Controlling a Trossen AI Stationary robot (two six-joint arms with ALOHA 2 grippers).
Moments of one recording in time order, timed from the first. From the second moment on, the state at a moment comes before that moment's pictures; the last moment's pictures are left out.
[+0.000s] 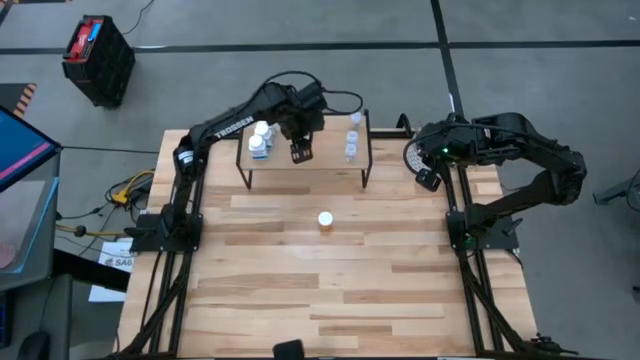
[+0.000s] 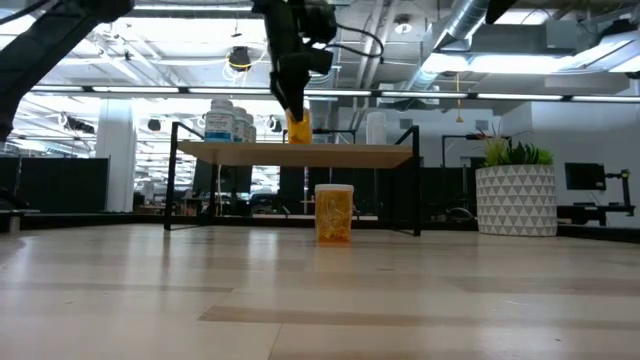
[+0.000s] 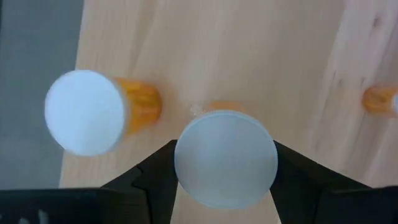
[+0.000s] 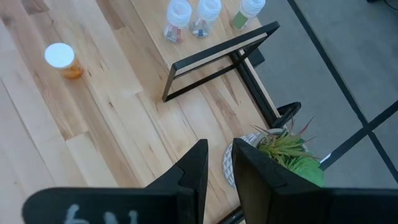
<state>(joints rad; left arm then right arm) 0.49 2.07 2.23 -1.42 -0.07 0.28 -0.11 1.24 1.73 -1.57 0.44 0.24</state>
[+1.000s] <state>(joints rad) 0.48 2.08 2.25 -1.39 -0.16 0.27 -0.11 1.24 1.73 -1.57 0.44 0.25</state>
